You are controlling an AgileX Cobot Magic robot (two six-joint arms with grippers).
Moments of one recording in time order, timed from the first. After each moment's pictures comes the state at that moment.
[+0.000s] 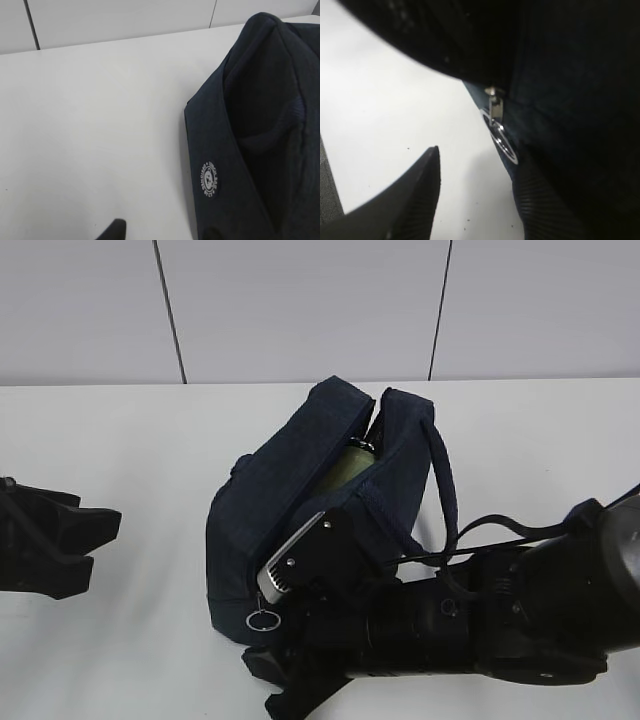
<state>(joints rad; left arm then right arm) -0.47 1.06 -0.44 -0.52 0.08 0.45 0.72 1.88 -0.73 -0.64 -0.44 0.52</state>
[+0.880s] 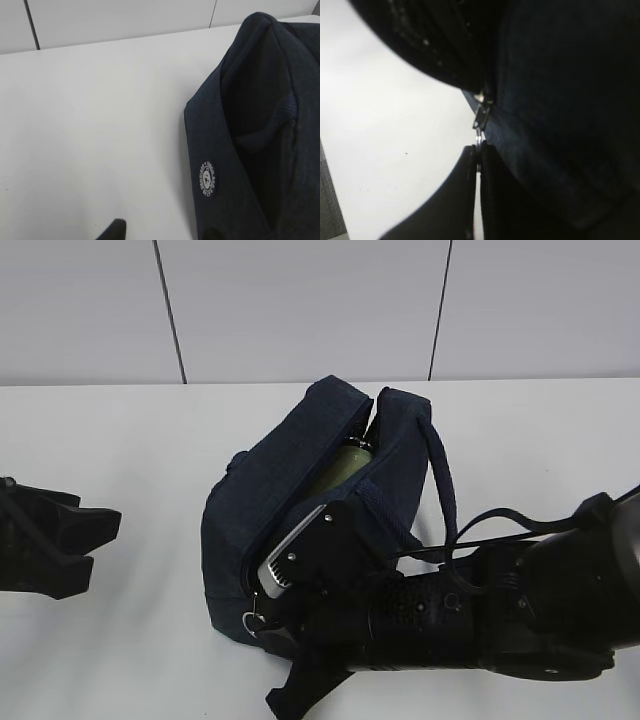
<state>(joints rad) -0.47 1.06 -0.44 -0.52 0.08 0.45 0.72 1.86 -0.73 -0.64 -0.43 0.51</state>
